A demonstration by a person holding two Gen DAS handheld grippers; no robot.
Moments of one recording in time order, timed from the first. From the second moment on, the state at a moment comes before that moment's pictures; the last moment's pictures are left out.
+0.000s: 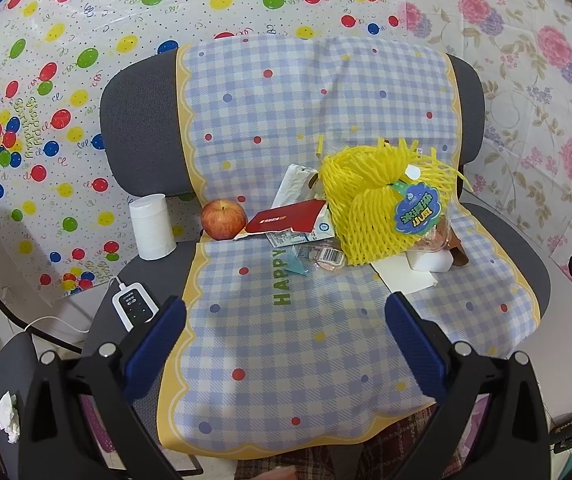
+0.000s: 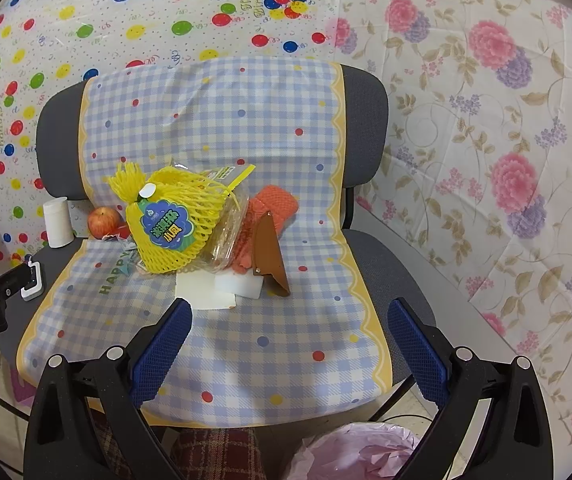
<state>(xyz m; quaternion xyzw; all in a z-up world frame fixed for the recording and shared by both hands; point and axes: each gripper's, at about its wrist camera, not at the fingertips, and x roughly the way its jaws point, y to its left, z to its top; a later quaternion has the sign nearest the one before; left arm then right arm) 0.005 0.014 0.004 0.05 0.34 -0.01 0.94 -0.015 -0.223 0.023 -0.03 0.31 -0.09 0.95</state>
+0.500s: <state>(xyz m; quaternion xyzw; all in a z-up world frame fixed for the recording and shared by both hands) 0.005 0.015 0.005 0.04 0.34 -0.01 0.94 -0.016 -0.225 0.023 -0.03 0.31 -0.09 0.95</state>
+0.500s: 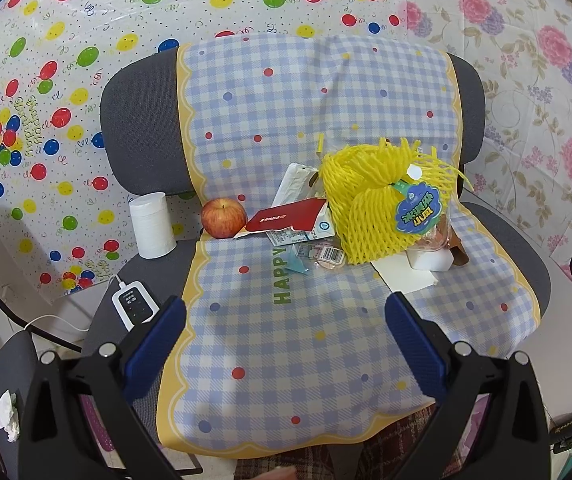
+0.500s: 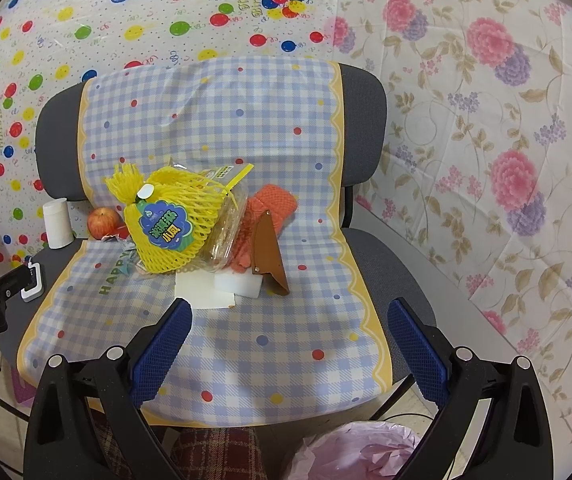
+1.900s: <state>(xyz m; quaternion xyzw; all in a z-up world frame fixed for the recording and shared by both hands) 0.051 -0.030 -0.045 0.05 0.36 -0.07 0.93 0.024 -0.256 0.000 0.00 0.33 -0.08 0.94</state>
